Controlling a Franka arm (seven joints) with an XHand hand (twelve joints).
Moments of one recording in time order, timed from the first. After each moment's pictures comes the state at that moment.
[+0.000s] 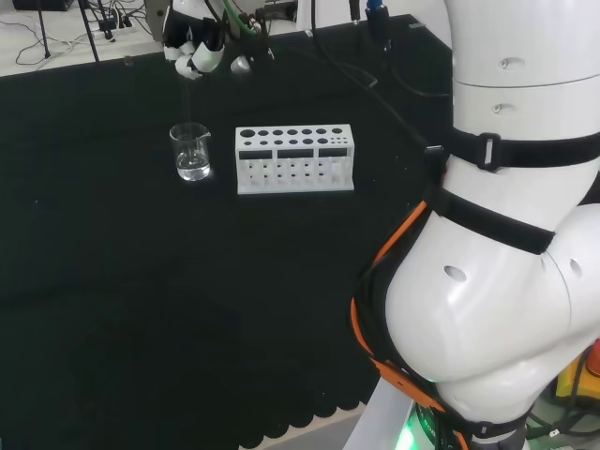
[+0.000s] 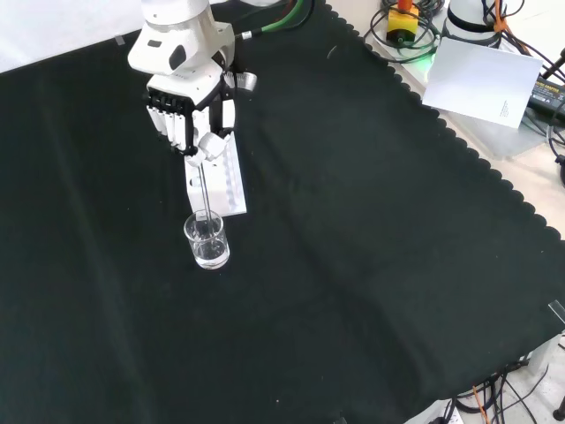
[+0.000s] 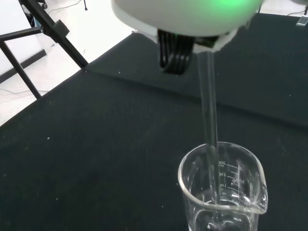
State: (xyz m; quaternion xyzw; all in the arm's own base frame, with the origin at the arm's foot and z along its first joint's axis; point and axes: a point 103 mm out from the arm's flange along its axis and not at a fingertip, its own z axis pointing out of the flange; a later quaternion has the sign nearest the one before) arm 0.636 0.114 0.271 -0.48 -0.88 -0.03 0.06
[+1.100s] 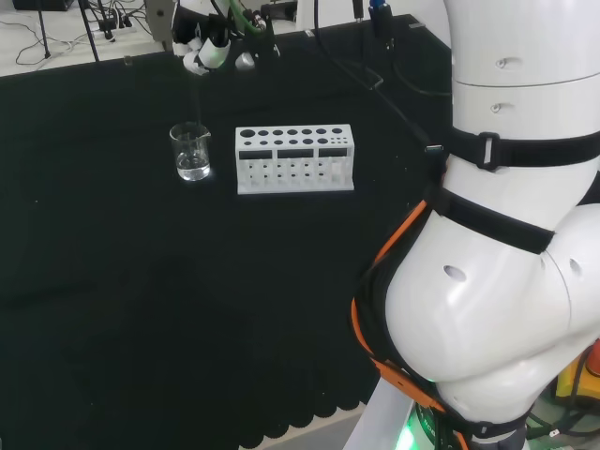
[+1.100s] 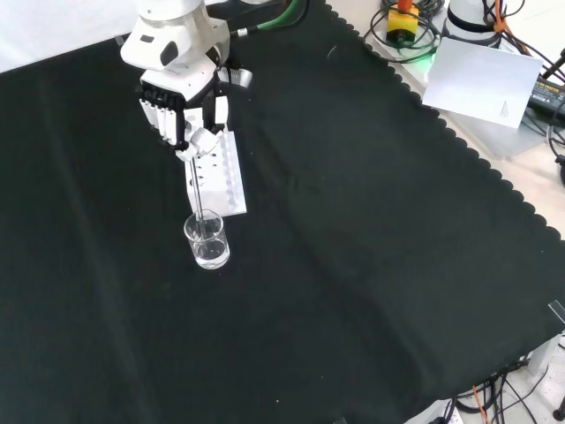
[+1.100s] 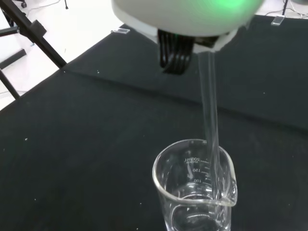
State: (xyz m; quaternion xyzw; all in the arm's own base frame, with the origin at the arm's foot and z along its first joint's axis) arm 0.637 0.101 0.273 -0.50 -0.86 -0.02 0.05
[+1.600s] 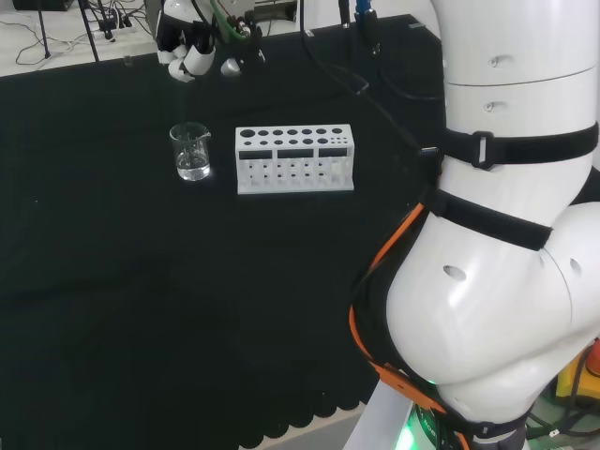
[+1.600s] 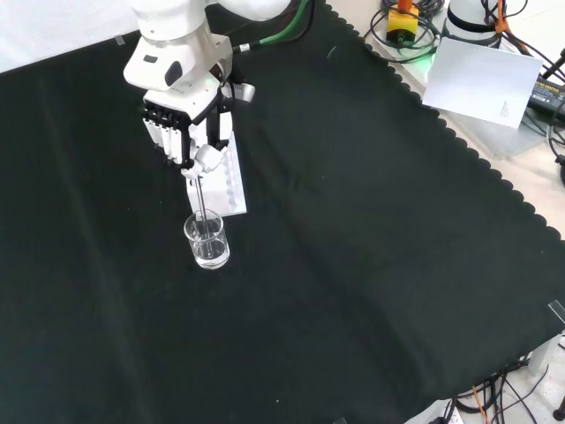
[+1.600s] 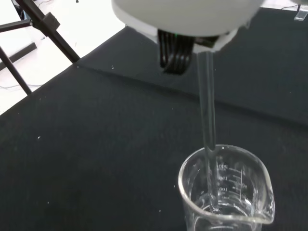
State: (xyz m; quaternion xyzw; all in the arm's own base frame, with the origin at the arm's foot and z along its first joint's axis) arm 0.647 0.128 0.265 -0.49 -0.87 -0.02 0.06
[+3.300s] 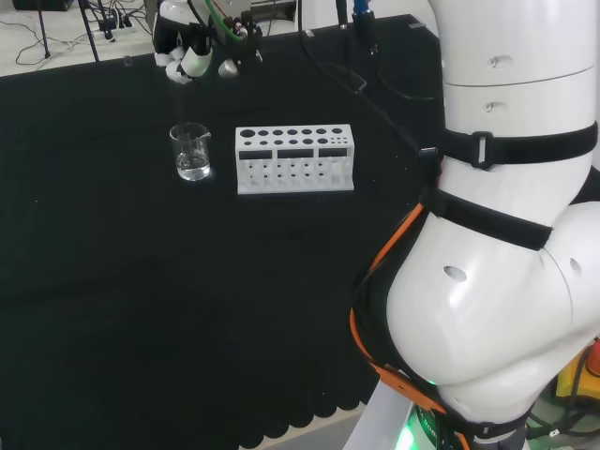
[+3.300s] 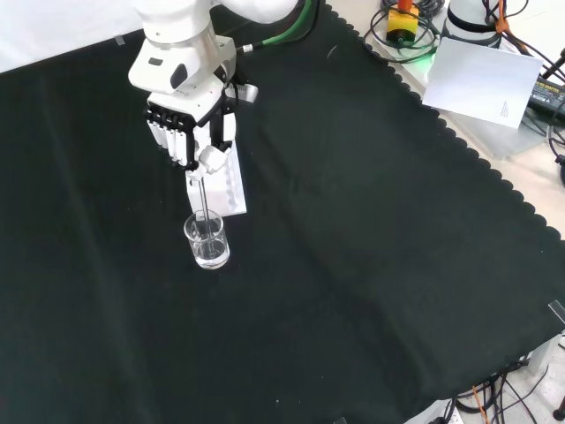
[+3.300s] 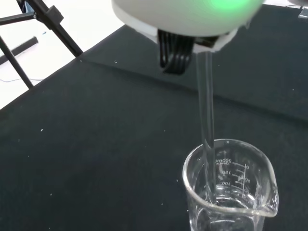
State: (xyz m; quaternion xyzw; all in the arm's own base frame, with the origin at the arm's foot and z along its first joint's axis) arm 0.642 0.130 0.265 -0.48 -0.87 -0.01 0.06
